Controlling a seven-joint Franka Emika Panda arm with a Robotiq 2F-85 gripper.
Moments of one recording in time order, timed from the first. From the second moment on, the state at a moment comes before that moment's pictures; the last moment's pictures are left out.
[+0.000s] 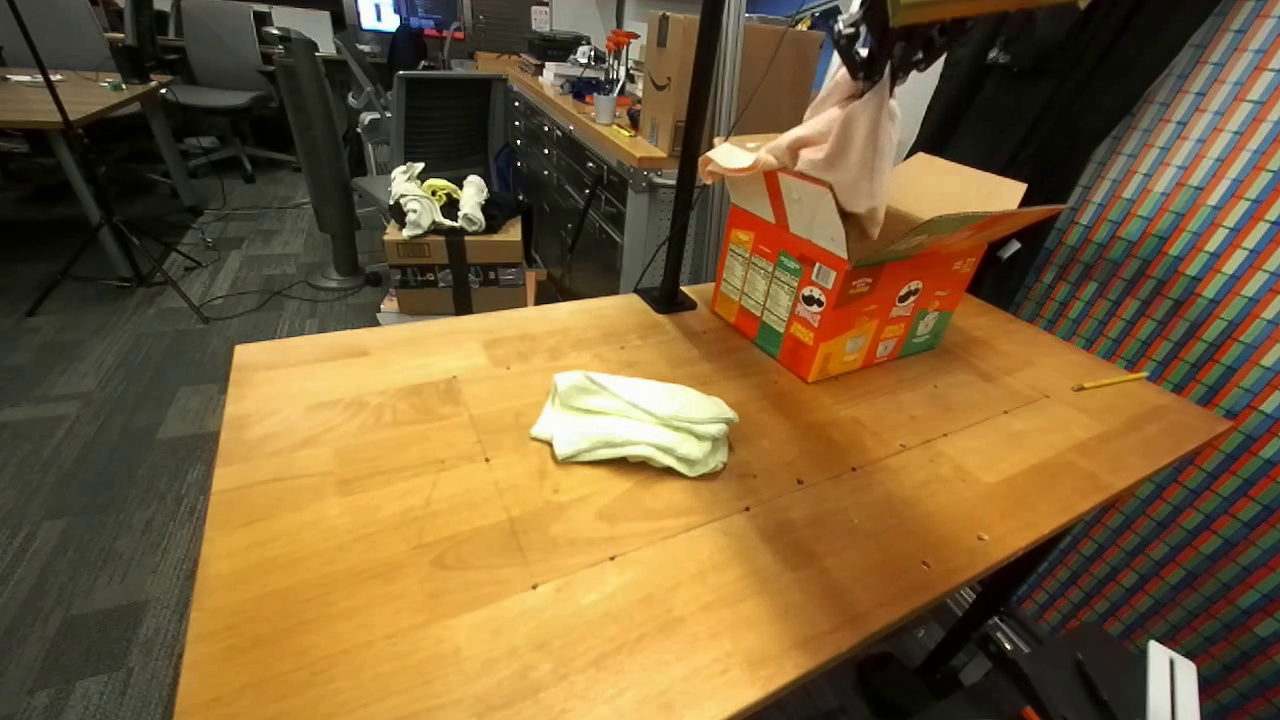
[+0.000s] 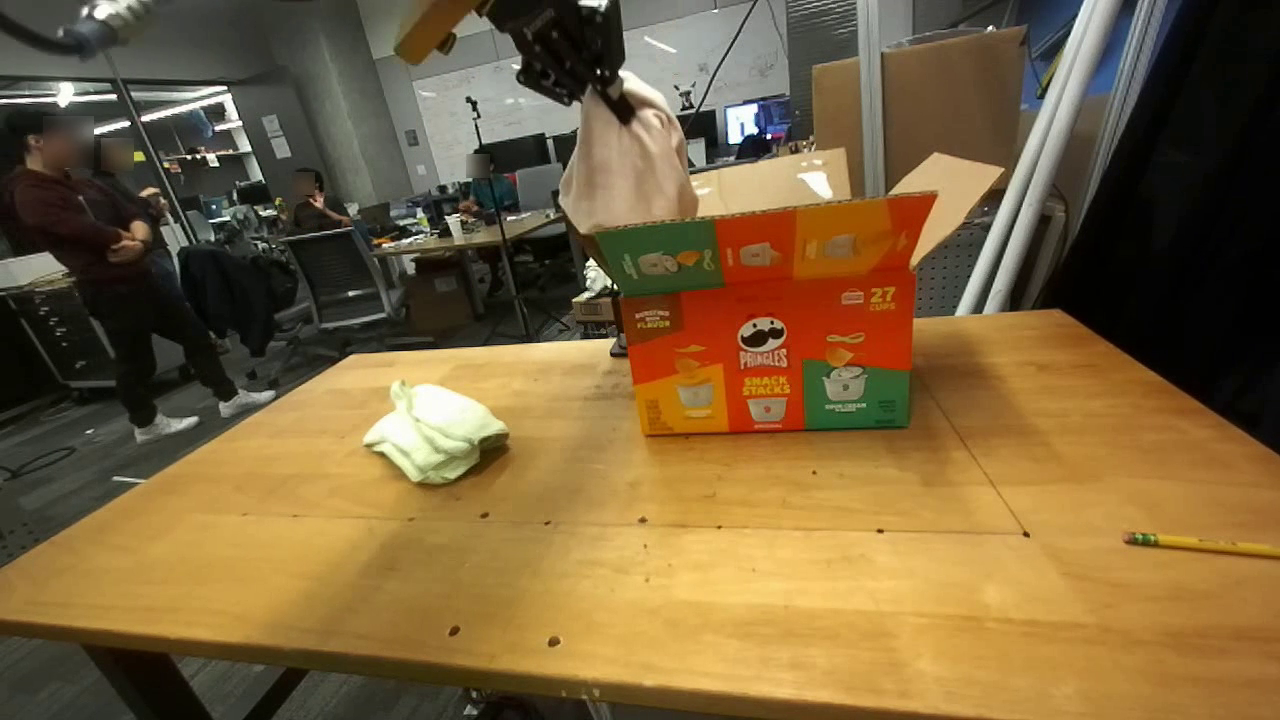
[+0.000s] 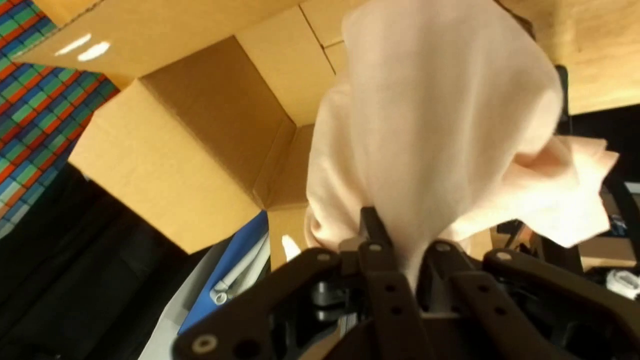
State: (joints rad) arm -0.13 -0.23 0.10 -2.12 -0.51 2.35 0.53
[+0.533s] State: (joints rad) arm -0.13 -0.12 0.09 -2.23 -0.50 2.44 0.53
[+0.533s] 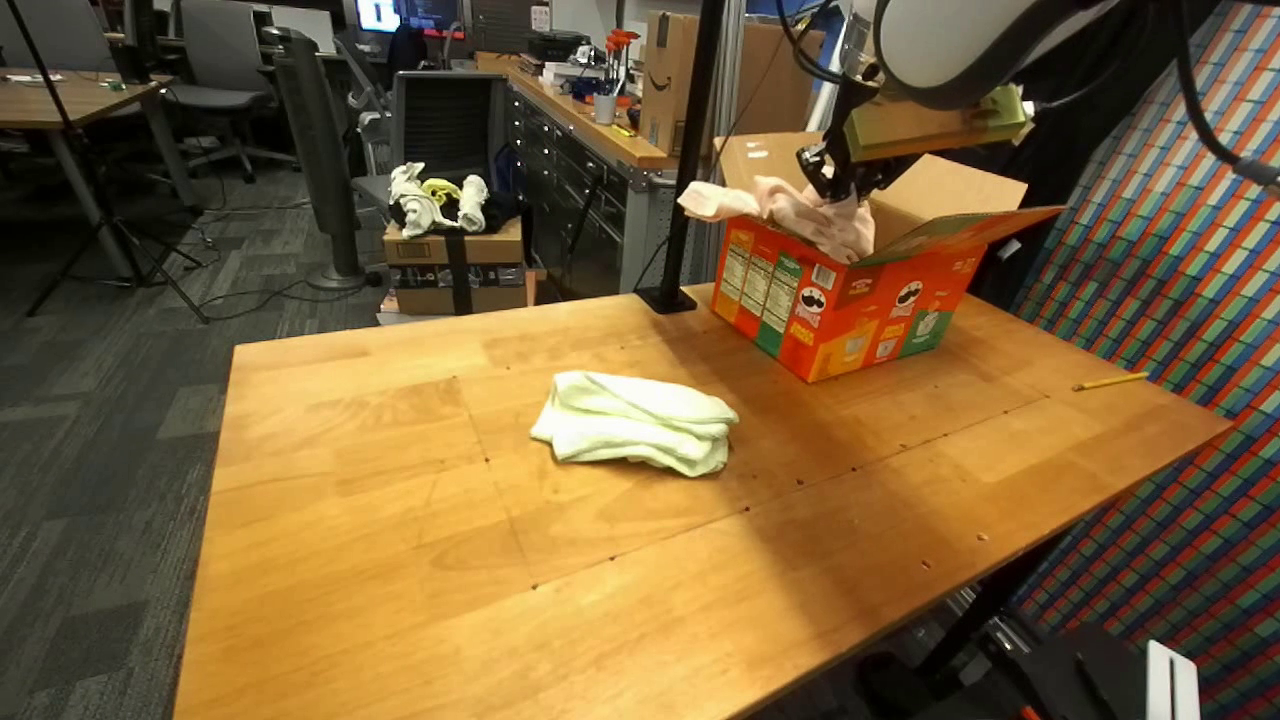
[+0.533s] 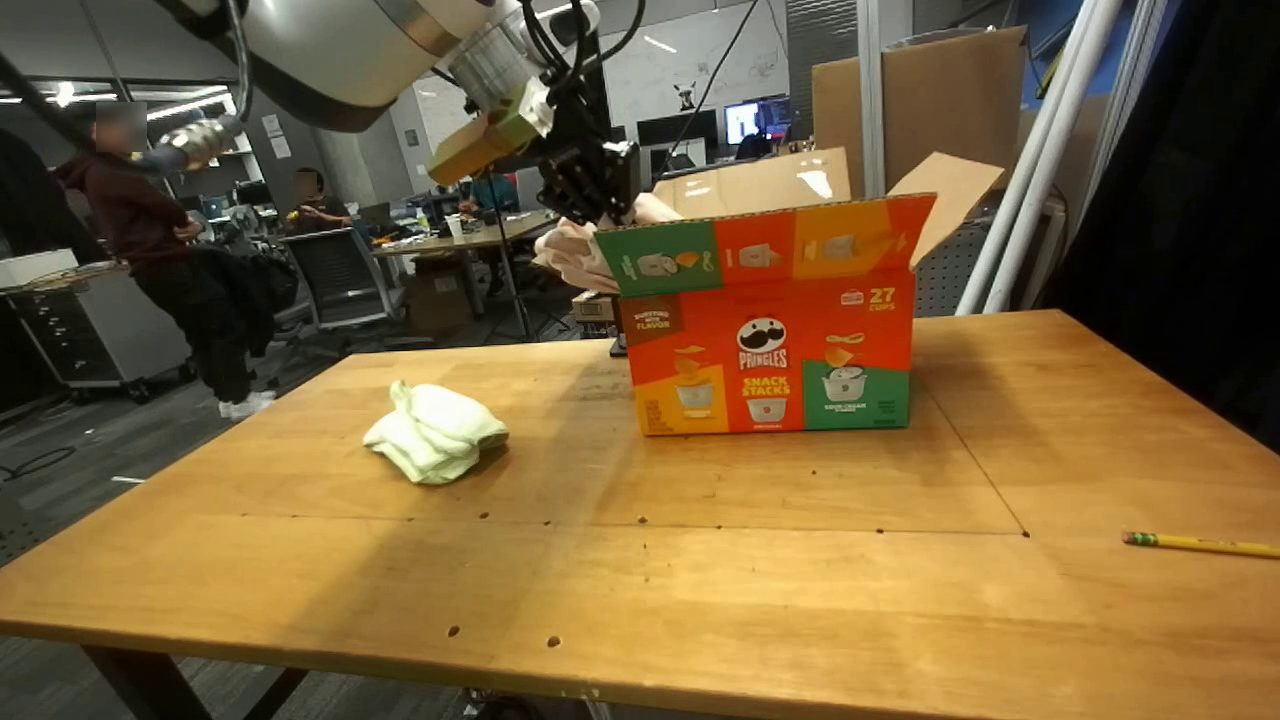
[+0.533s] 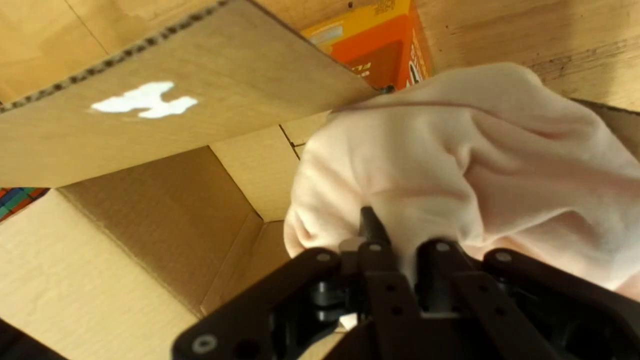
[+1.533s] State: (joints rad) arm -0.13 -0.11 0.08 -2.23 -0.50 2.44 0.53
